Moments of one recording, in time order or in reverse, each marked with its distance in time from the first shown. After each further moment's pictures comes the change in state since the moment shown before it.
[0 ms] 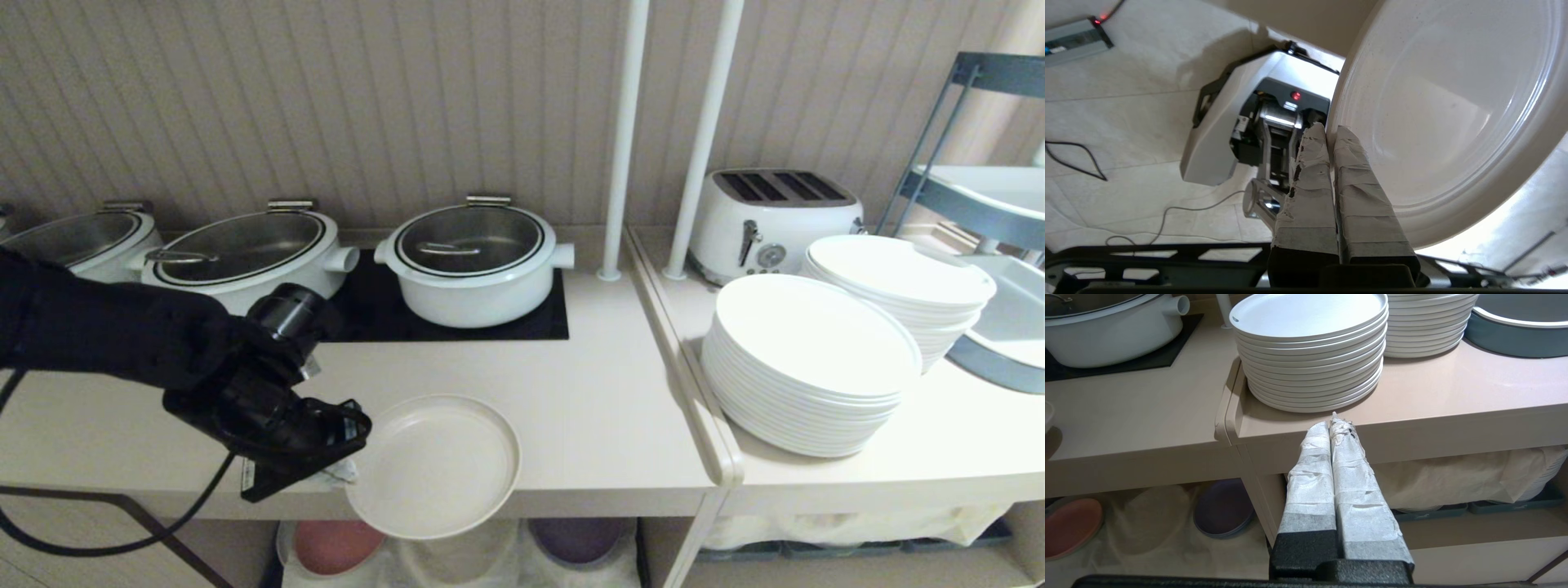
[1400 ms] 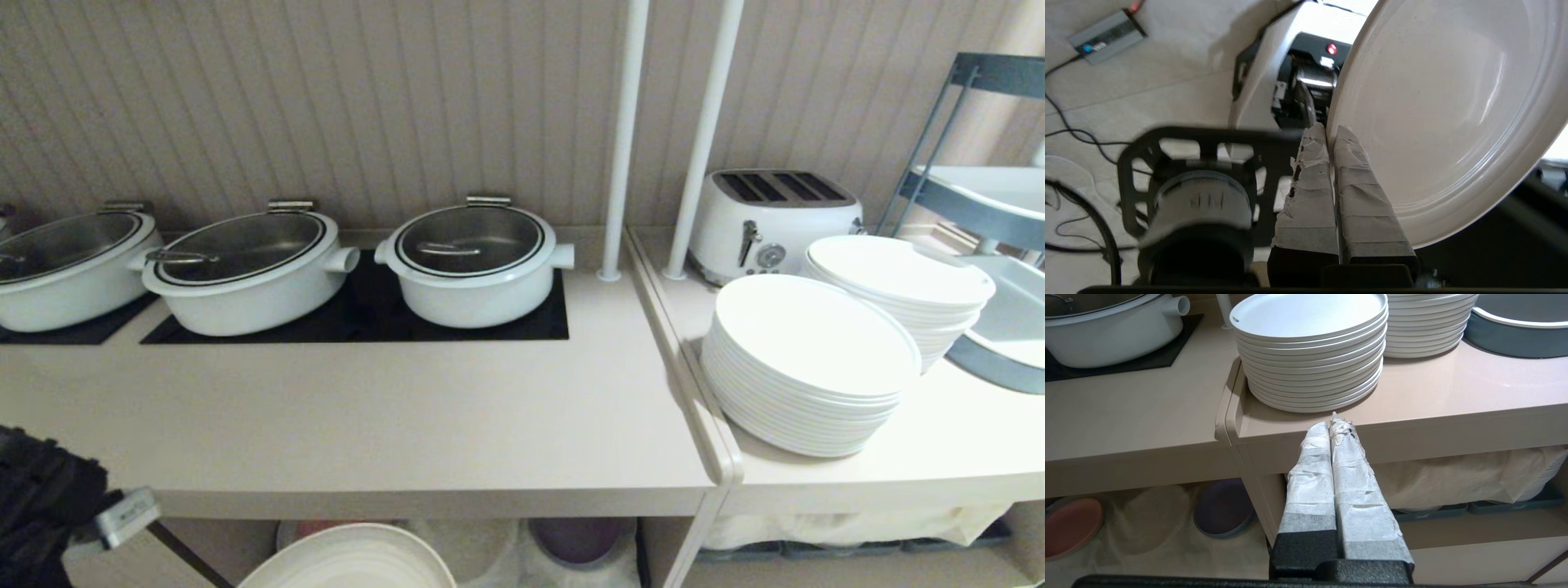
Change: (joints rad) left arm 0.011 -0.654 0.468 0.172 -0.018 0.195; right arm 0.000 0.000 0.000 0.000 0.000 0.000
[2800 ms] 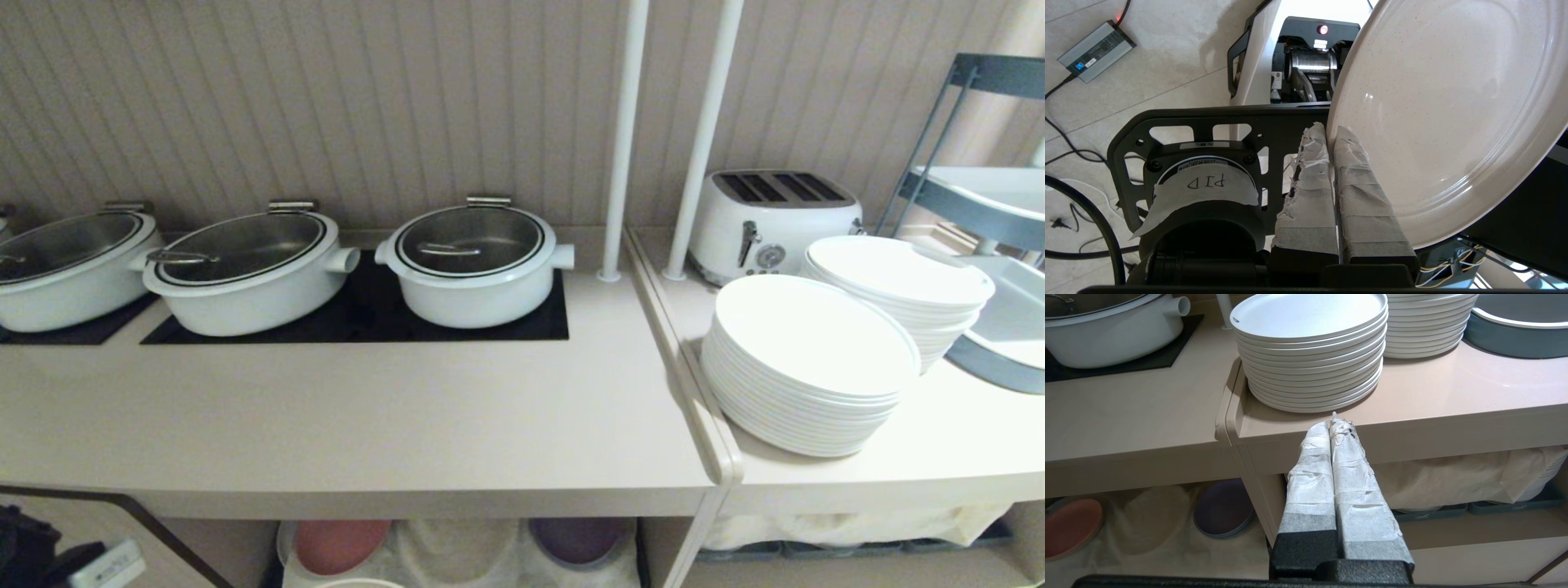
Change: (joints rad) left arm -0.044 -0.119 0.078 0.025 -0.056 0.081; right arm 0.000 0.000 0.000 0.000 0.000 0.000
